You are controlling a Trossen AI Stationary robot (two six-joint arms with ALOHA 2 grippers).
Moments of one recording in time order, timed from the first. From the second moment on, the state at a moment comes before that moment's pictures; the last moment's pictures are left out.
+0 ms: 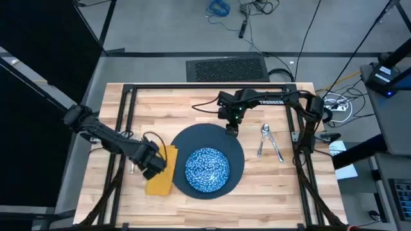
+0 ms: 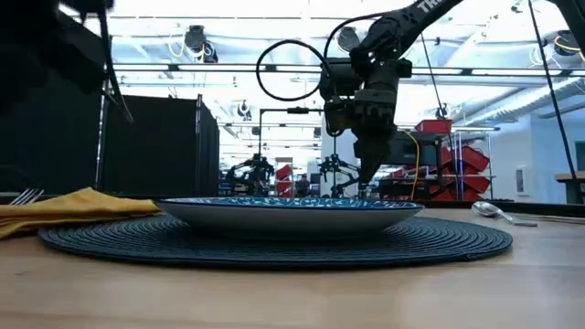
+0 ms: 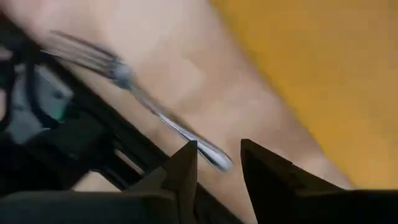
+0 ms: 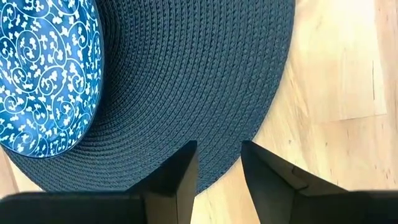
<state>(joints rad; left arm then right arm) -0.40 1.42 0.86 -1.33 0.03 -1.24 -0.38 1.85 1.31 -0.87 -0.35 -0.10</state>
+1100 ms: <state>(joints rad) -0.49 1.18 0.70 -1.11 0.05 -1.57 -0.38 1.85 1.31 -0.87 -0.35 -0.17</state>
